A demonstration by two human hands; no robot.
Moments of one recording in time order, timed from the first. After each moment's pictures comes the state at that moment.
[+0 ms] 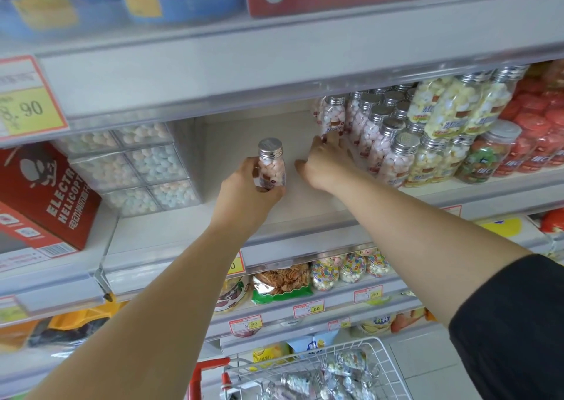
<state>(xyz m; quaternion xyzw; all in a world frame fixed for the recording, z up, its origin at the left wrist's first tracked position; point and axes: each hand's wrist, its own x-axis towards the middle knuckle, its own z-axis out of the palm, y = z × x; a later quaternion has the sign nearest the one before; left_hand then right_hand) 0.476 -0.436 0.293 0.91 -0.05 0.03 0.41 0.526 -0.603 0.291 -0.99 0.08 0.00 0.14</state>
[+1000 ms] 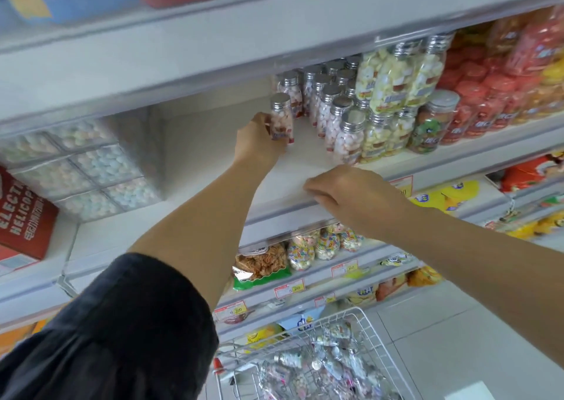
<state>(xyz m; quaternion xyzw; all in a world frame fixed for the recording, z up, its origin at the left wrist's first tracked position) 0.535 -0.530 0.304 0.91 -0.09 0.00 0.40 0.391 -0.679 0.301 -0.98 -0.15 -0.02 0.12</state>
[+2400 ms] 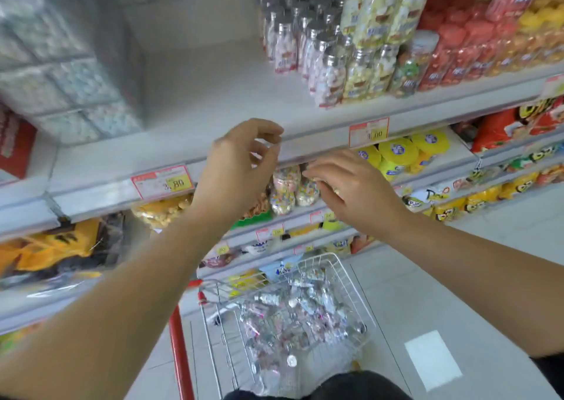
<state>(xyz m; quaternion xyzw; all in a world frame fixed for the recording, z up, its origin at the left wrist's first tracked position) 0.360 -0.483 0.298 0.86 -0.21 0.06 0.46 0.312 -0.689 0.239 -0.93 -0.21 -0.21 0.20</state>
